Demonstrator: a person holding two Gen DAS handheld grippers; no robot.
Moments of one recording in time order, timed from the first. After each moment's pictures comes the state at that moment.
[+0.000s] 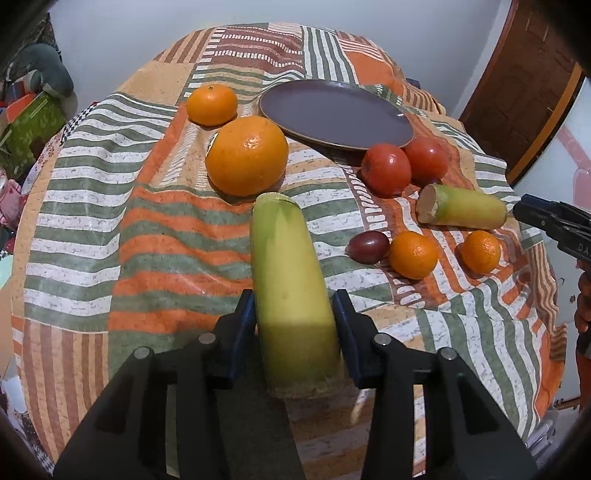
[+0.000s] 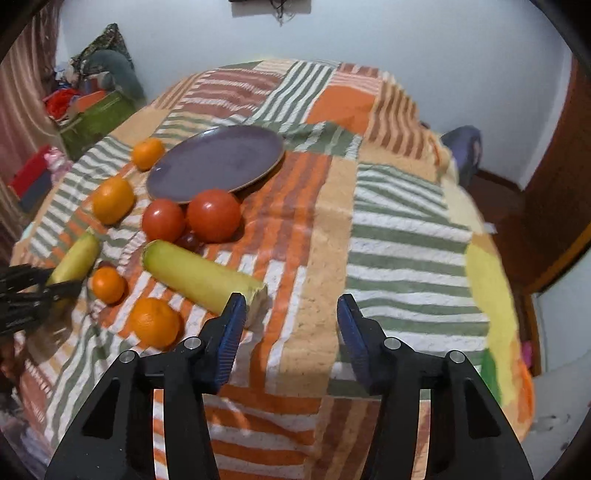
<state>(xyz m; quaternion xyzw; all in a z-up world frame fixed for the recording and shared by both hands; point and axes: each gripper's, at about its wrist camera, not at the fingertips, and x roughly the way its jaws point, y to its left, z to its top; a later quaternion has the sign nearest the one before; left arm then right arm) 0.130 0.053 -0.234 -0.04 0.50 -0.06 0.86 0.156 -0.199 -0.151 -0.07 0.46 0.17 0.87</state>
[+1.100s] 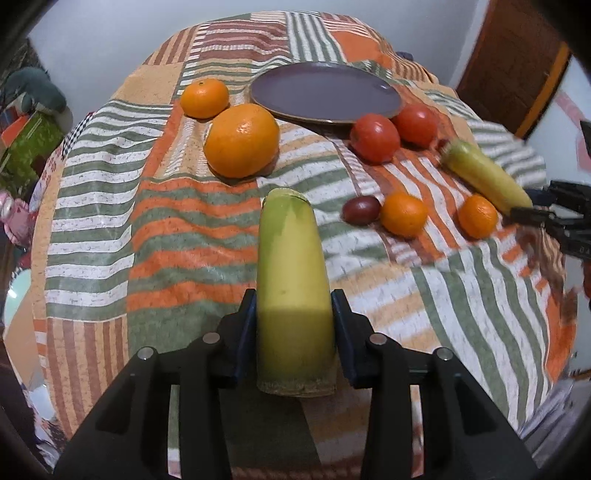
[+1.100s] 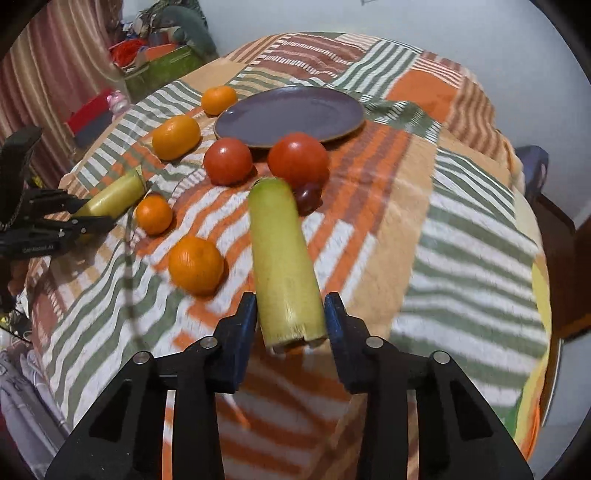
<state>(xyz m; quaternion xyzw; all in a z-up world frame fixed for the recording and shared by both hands) 0.113 0.040 -0.226 0.02 0.53 -0.06 0.85 0.144 -0.191 -0.168 -0.13 0.49 0.28 0.81</state>
